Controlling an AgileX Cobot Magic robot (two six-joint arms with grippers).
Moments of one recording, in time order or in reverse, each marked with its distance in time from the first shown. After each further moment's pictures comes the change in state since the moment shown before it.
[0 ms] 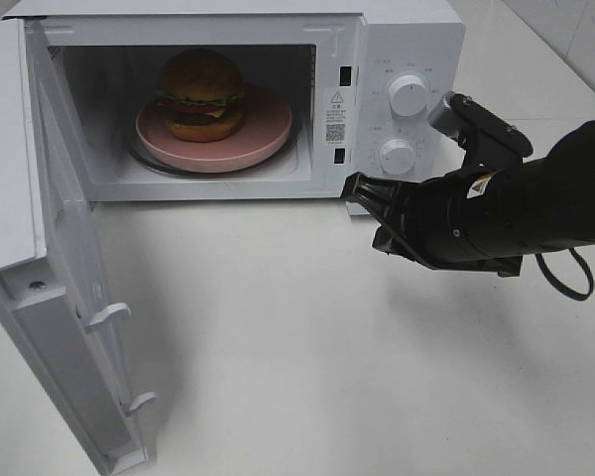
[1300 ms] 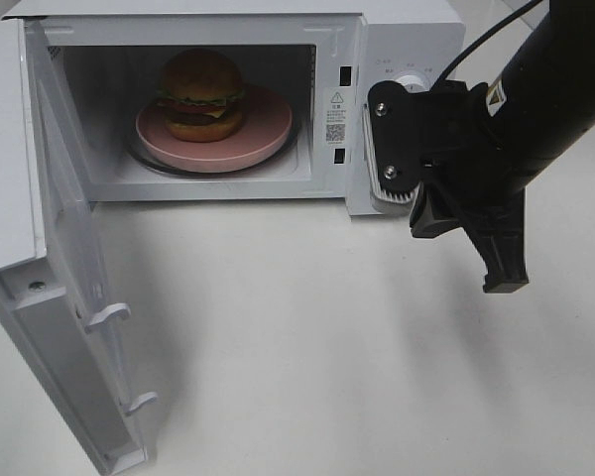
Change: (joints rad) left arm 0.000 0.000 0.000 0.000 0.000 0.000; right arm 0.000 -0.078 -0.337 -0.511 0.798 -1.393
